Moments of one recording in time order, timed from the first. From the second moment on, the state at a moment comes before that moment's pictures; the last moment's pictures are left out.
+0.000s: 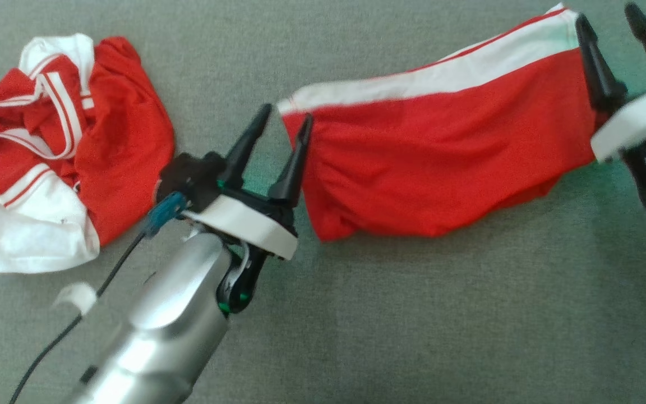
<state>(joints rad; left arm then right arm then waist) -0.65 0.14 -0.74 0.48 -0.74 -0.08 -0.25 -0.70 -0.45 0.34 0.51 0.51 0.13 -0.03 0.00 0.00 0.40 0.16</state>
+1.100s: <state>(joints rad) -0.16 0.05 -0.48 0.11 -0.20 0.11 -0.26 -0.57 -0.32 0.03 0.82 0.40 0.13 0.10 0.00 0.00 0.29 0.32</state>
